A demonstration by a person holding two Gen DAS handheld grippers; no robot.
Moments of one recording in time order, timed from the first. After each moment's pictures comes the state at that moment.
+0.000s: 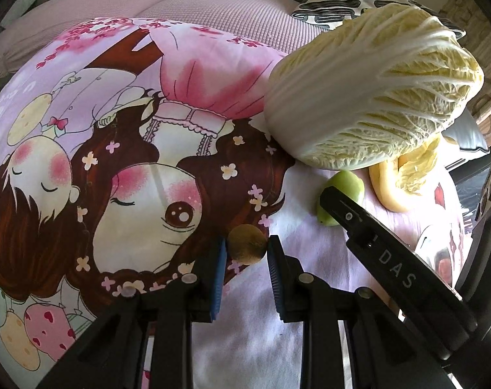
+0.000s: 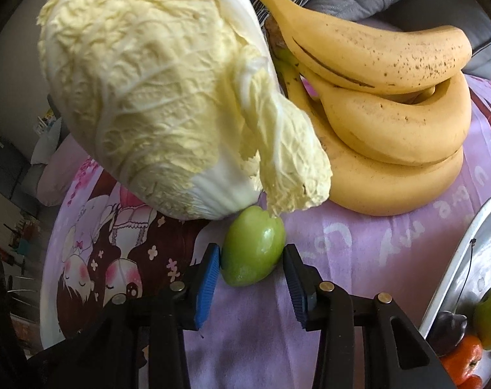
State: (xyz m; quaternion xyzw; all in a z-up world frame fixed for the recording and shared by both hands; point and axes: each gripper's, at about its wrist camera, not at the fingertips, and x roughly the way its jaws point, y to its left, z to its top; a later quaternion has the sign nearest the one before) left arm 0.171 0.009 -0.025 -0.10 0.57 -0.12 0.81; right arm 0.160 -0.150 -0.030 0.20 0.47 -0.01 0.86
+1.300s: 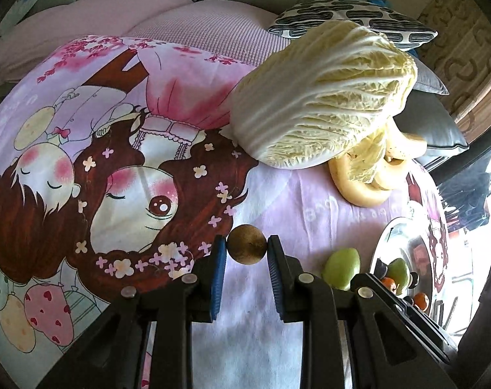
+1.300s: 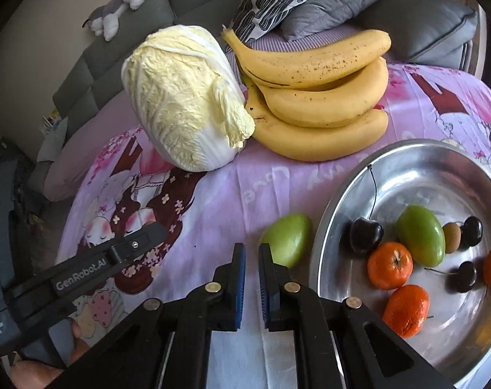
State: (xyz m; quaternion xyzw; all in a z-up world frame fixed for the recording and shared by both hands) left arm 0.128 -0.001 0.014 -0.11 0.55 -0.14 0.82; right arm 0.064 -0.164 0.014 0.20 0.47 -0.02 0.86
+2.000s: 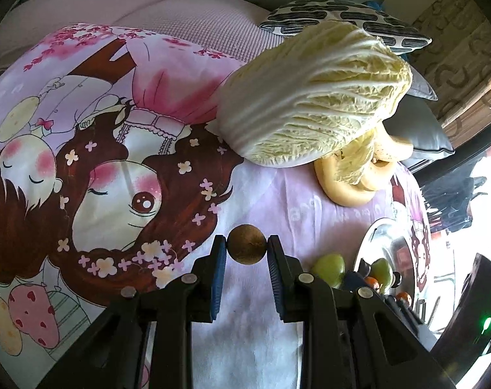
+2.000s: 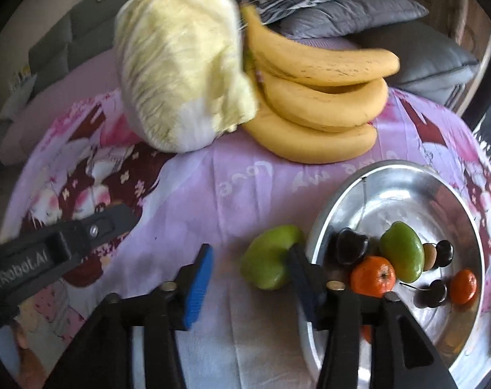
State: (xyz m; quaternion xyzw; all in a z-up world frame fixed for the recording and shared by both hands) left arm 0.136 0.001 0.011 -0.14 0.55 -0.18 0.80; right arm 0.079 -0.127 -0.001 0.07 0.51 -0.09 0.86
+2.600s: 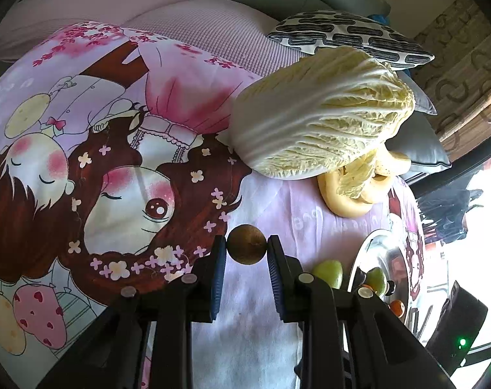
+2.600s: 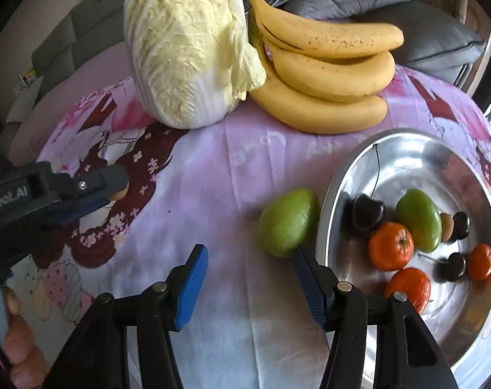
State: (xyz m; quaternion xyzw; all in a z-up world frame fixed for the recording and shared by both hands) left arm 0.138 0.019 0.015 -0.16 0.54 -0.18 0.81; right arm 0.066 -0.130 -0.009 0.11 0.52 -0.07 0.84
